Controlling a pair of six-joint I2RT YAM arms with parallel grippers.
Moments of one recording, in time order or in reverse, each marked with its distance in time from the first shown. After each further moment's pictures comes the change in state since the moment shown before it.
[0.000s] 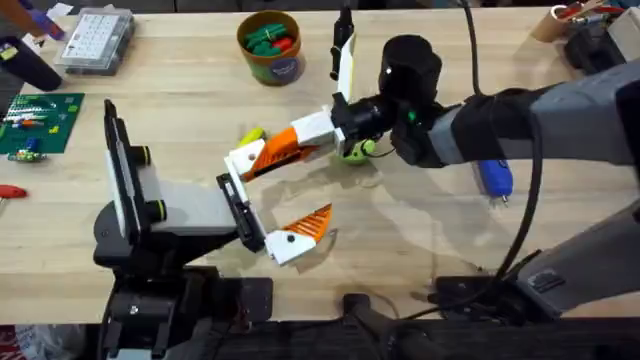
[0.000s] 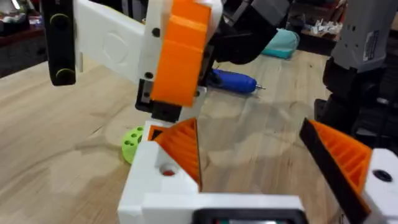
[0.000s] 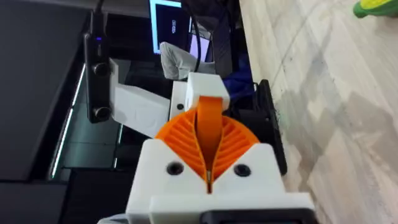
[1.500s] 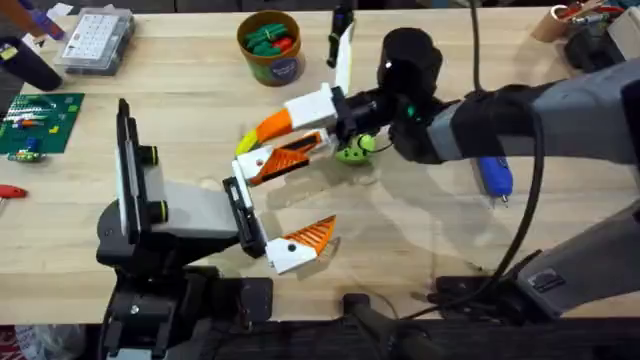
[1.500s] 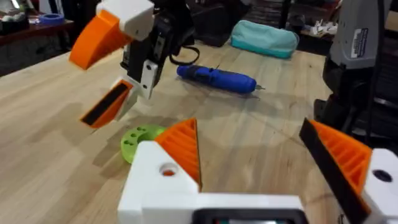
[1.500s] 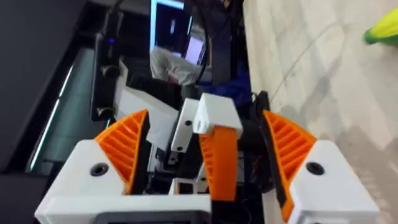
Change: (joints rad) left arm -0.011 0.000 0.000 -0.010 0.060 -0.013; right arm -0.003 0.000 0.028 0.014 0.011 -0.050
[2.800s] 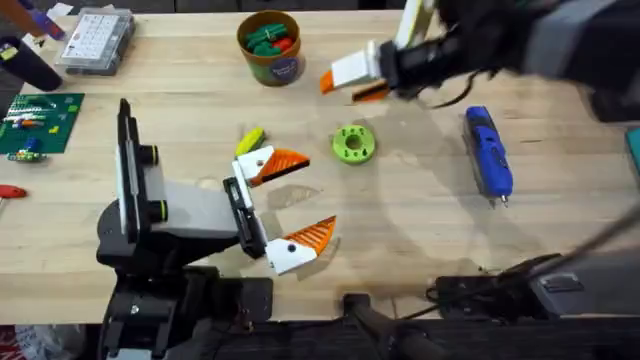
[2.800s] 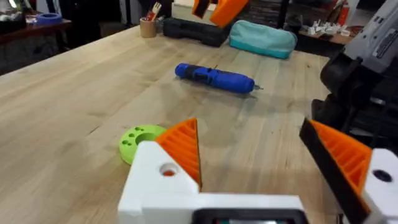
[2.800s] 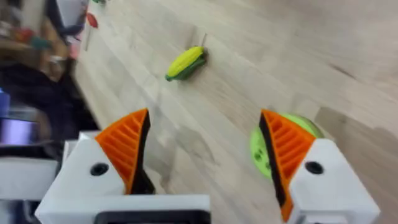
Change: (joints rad) left arm 0.000 0.000 0.000 -0.001 0.005 -0.006; right arm -0.257 -0.191 0.354 -1.394 0.526 -0.949
